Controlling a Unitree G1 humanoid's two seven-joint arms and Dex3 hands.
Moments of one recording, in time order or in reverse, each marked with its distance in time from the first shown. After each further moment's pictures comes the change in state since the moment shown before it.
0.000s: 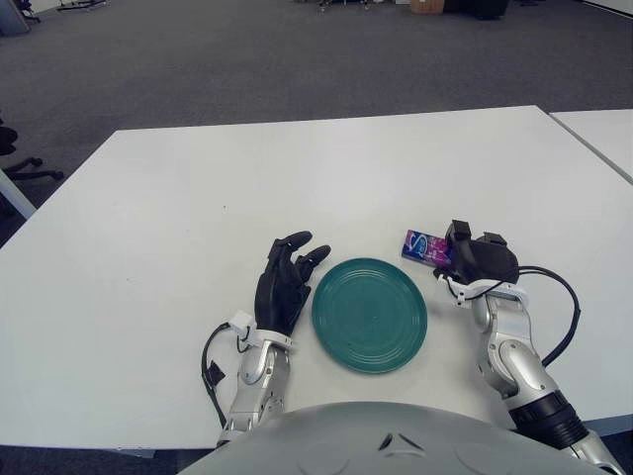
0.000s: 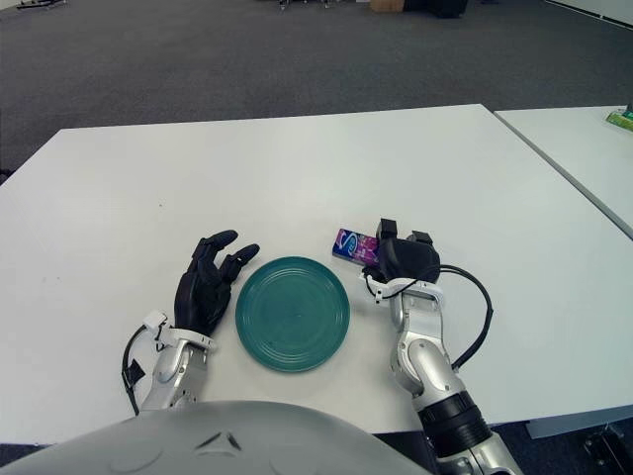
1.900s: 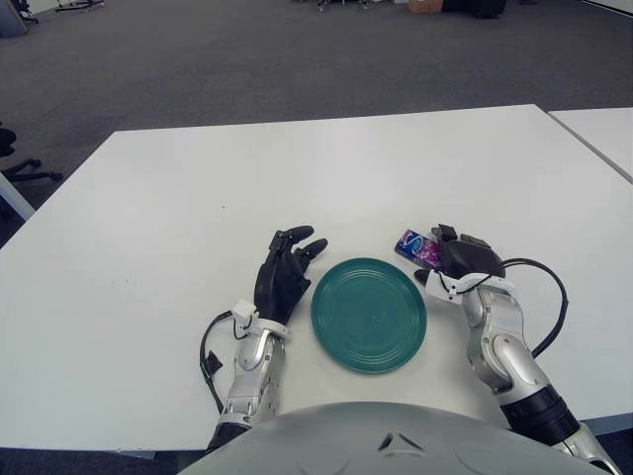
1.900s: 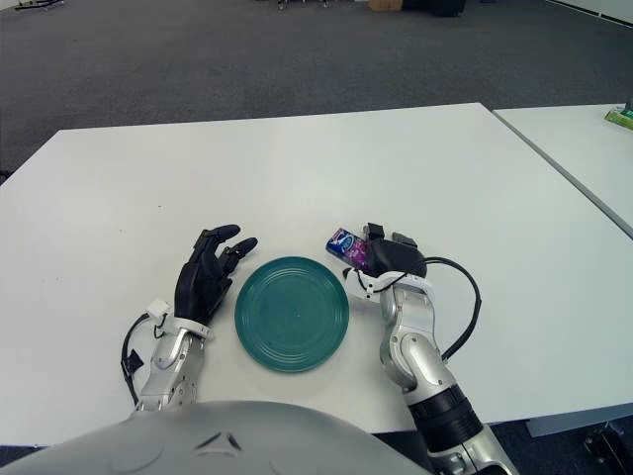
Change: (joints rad) left arm -0.068 -0.007 0.059 0.079 0.100 -0.020 -0.043; right arm -0.018 0.027 0.036 -0.093 0.028 0.073 0.199
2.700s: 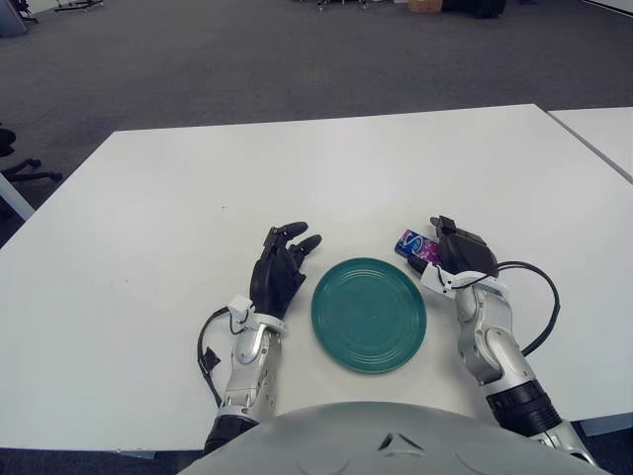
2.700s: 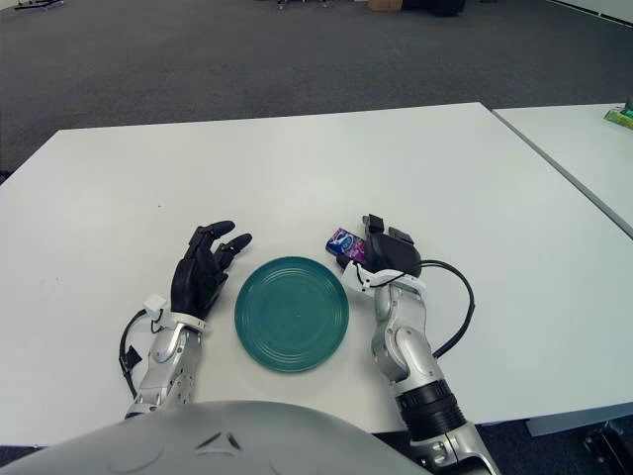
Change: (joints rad) left arm -0.037 -0.004 0.053 0.041 0.002 0.002 -0.009; right arm -0.035 0.103 -0.054 0.113 0.107 -0.055 -0.209
